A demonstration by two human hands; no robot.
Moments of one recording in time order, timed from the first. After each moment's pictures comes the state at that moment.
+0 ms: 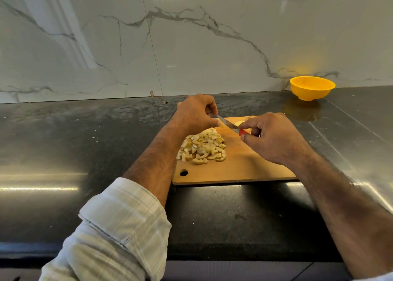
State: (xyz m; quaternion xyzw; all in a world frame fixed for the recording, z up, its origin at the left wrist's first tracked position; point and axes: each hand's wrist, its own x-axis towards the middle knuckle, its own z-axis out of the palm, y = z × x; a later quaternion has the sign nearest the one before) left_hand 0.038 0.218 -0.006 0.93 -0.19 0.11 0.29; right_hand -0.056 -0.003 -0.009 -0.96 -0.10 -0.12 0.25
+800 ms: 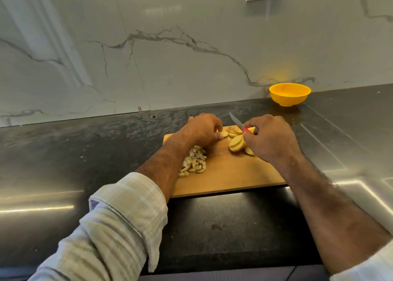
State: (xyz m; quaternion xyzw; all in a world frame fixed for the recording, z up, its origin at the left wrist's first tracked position) left_hand 0.061 0.141 -0.006 0.97 -0.23 0.01 0.08; right_hand -0.051 -0.045 -0.003 -0.94 -0.01 -0.23 0.25
